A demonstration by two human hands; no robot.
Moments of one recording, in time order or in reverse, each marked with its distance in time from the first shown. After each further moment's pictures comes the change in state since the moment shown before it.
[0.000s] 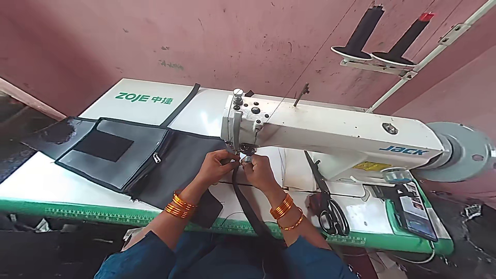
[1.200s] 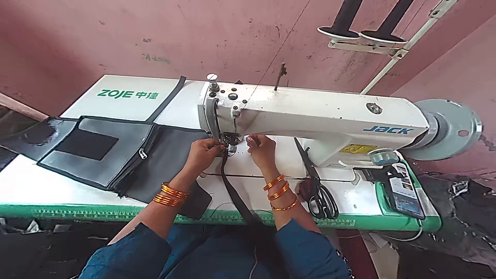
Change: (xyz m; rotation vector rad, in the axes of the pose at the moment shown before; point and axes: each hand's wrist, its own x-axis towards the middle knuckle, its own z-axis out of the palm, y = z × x) left_hand 0.016 0.023 0.002 0.296 0.091 -0.314; right_hand 0.018 0.009 -0.029 0.131 0.196 0.525
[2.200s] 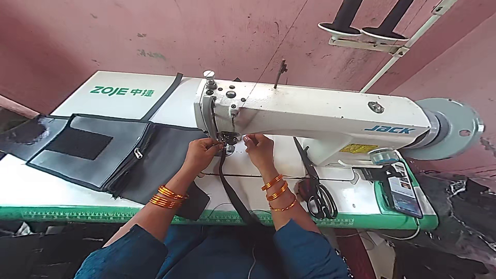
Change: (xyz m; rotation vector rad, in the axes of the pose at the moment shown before) left_hand -0.003 0.000 0.002 0.001 0.027 0.050; right_hand -0.002 -0.003 0.001 -0.028 -0.006 -0.015
